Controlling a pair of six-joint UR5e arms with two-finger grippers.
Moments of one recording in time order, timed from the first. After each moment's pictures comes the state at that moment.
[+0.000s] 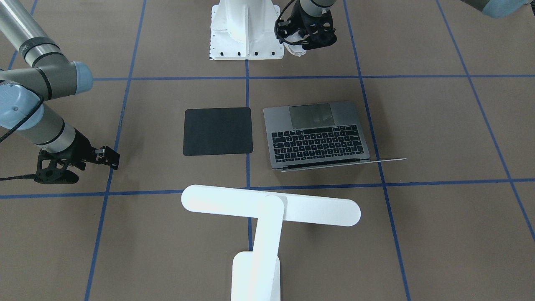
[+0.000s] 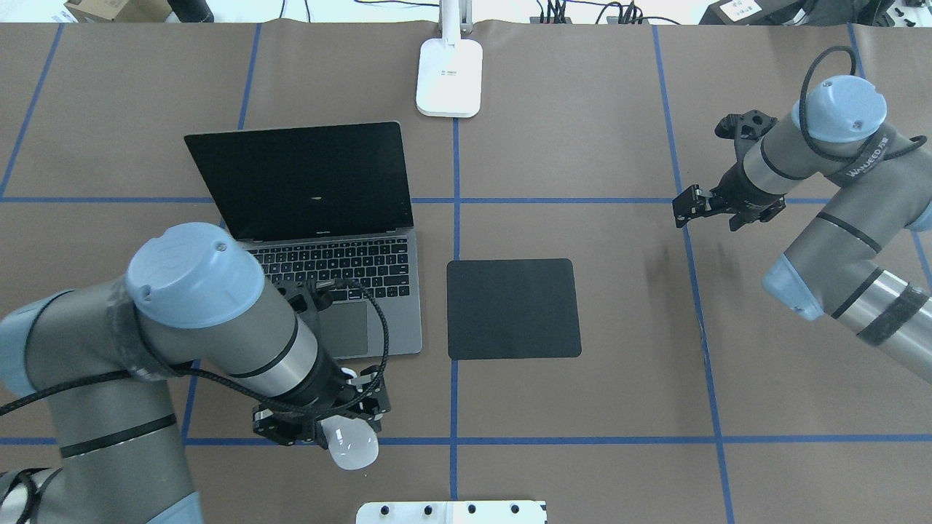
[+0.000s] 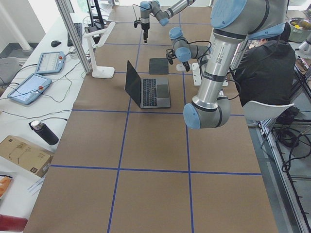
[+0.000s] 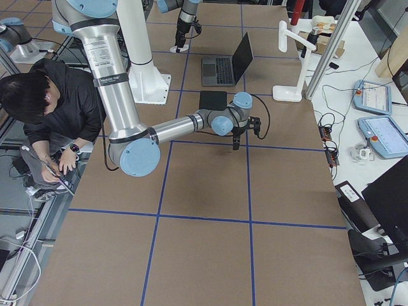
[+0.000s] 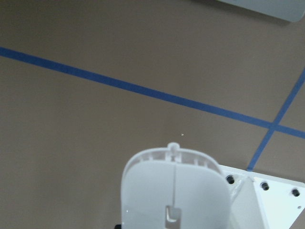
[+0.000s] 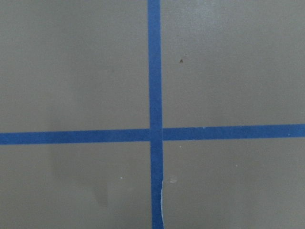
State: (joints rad) left arm -0.42 -2.06 -2.08 -1.46 -2.20 -1.62; right arm 0.90 -1.29 1.54 -1.21 2.18 0.92
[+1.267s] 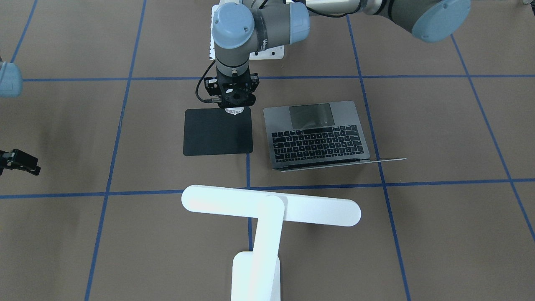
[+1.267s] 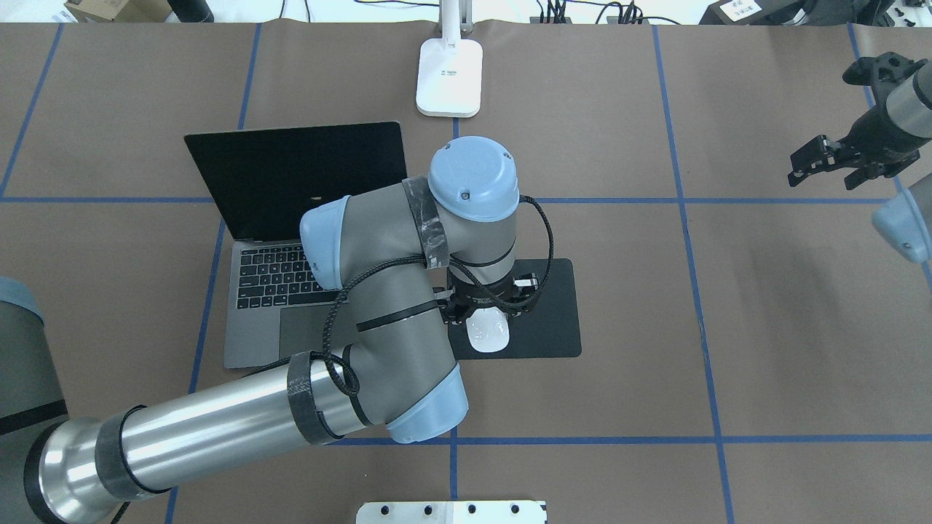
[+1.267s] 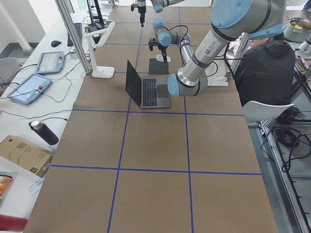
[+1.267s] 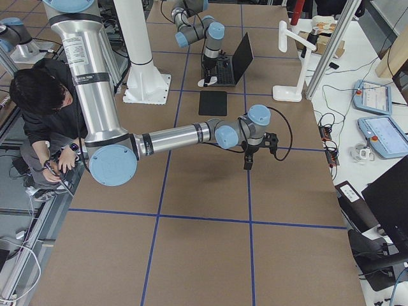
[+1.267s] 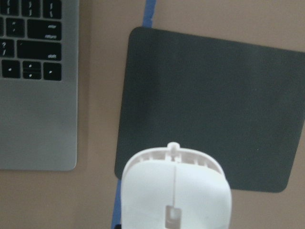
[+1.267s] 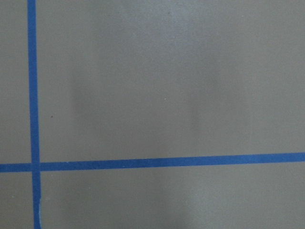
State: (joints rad) left arm -0.46 -2.55 -1.46 -1.46 -2.06 -1.35; right arm 1.18 -1.38 1.56 -1.36 2.30 0.59
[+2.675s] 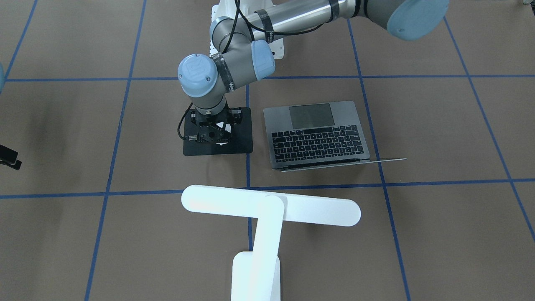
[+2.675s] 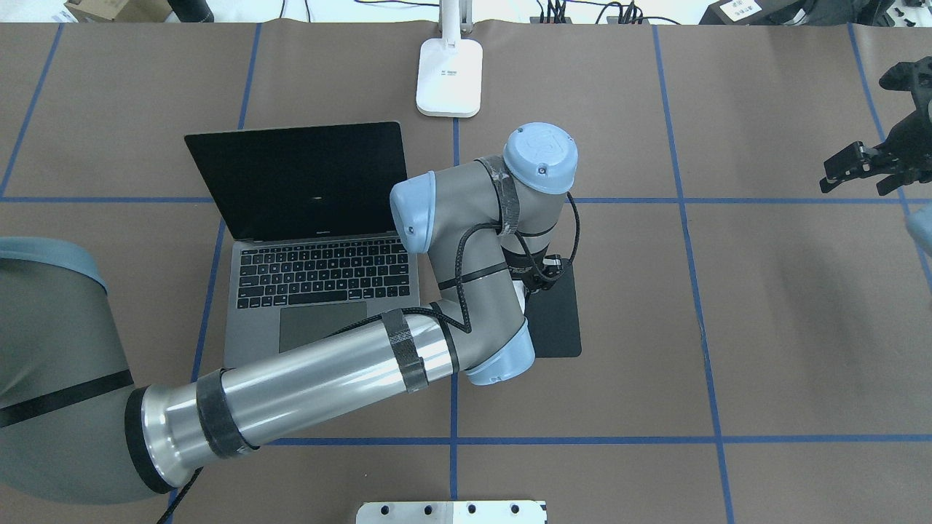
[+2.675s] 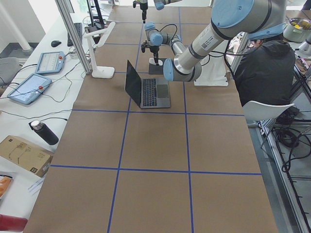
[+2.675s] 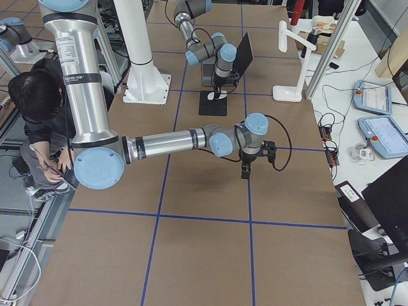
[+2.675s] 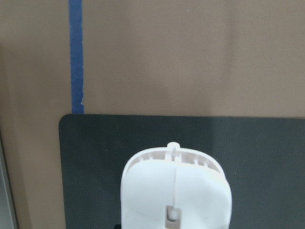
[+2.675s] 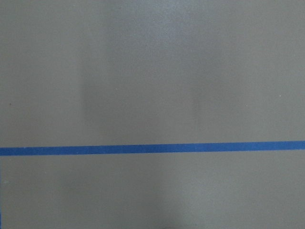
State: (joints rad) left arm -0.47 -2.75 -1.05 -1.55 -2.05 -1.22; right arm 1.21 -1.42 1.57 -1.36 2.31 0.54
